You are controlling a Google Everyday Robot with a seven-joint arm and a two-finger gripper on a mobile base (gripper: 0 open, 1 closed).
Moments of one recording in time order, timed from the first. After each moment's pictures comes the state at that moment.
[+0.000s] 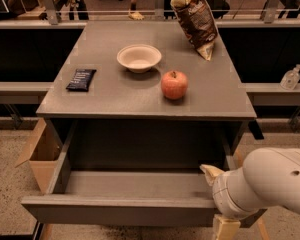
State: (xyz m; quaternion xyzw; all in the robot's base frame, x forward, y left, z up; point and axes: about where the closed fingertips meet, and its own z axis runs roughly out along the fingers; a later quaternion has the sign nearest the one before) arm 0.368 -0.155 0.661 -0.70 0.69 0.03 0.17
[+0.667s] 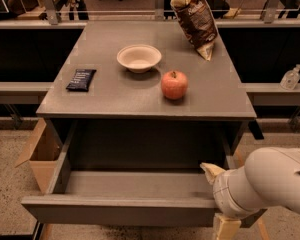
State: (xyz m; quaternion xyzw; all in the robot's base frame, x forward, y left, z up) arm 0.369 -0.156 0.668 -0.70 0.69 0.02 0.17
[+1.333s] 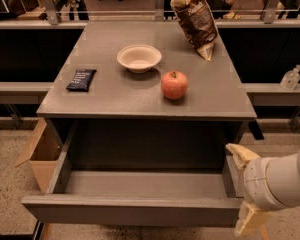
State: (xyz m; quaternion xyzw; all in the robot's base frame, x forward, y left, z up) arm 0.378 -0.196 0.737 -0.68 0.69 -0.03 0.23
